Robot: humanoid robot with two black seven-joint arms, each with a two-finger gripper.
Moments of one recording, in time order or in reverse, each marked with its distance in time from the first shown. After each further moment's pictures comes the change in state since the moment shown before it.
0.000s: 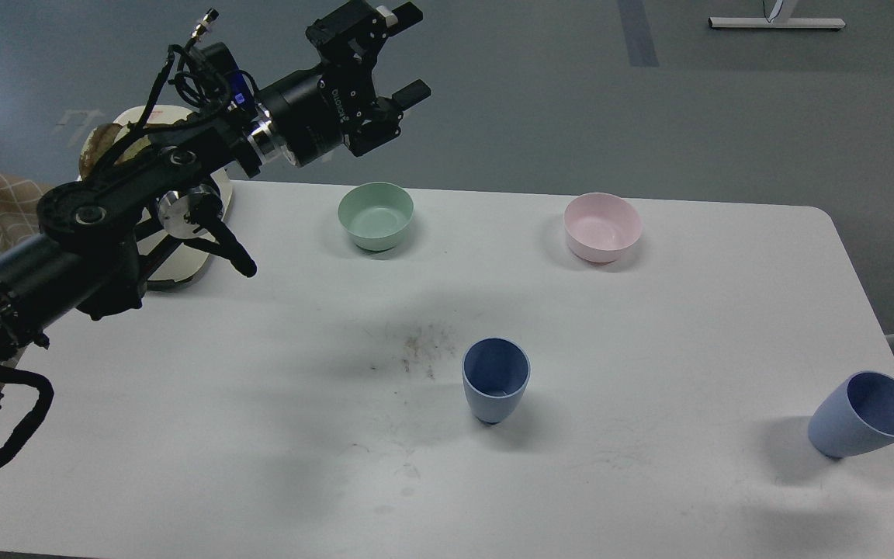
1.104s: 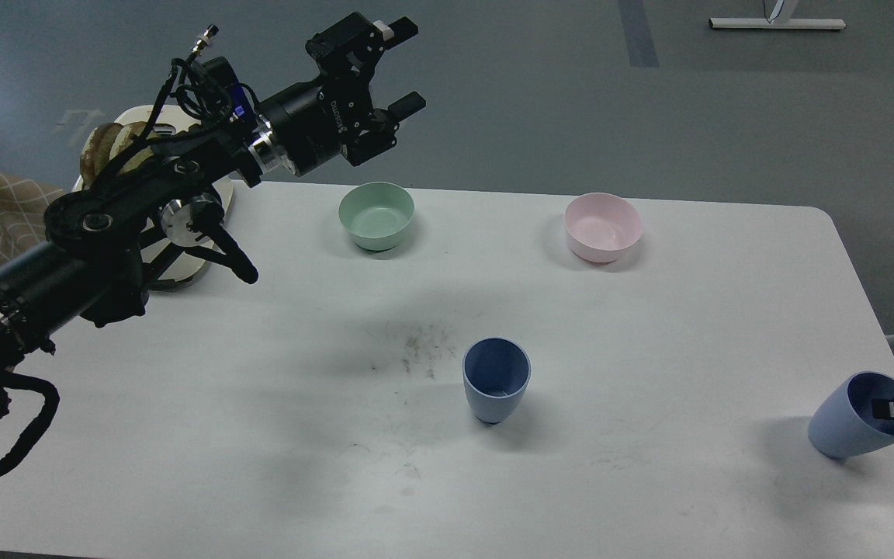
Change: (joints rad) left arm 0.012 -0.020 0.000 0.032 0.001 0.000 0.000; right arm -0.182 0.267 0.014 -0.164 0.005 -0.073 0.000
